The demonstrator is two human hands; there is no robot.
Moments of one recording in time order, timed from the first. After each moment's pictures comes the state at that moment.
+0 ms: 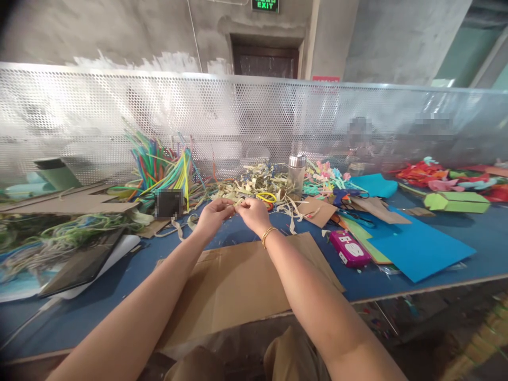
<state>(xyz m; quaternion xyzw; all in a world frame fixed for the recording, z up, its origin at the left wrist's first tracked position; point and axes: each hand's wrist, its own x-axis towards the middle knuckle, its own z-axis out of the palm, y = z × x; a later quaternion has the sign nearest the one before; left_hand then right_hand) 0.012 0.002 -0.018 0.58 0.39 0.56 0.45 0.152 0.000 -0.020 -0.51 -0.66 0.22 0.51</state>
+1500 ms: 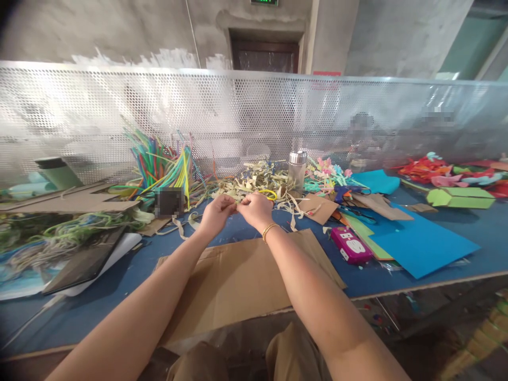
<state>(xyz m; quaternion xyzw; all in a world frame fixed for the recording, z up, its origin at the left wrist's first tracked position) 0.012 0.008 -0.026 0.67 0.38 0.53 0.35 0.155 -0.008 -0.006 -0.58 -0.67 0.08 0.46</state>
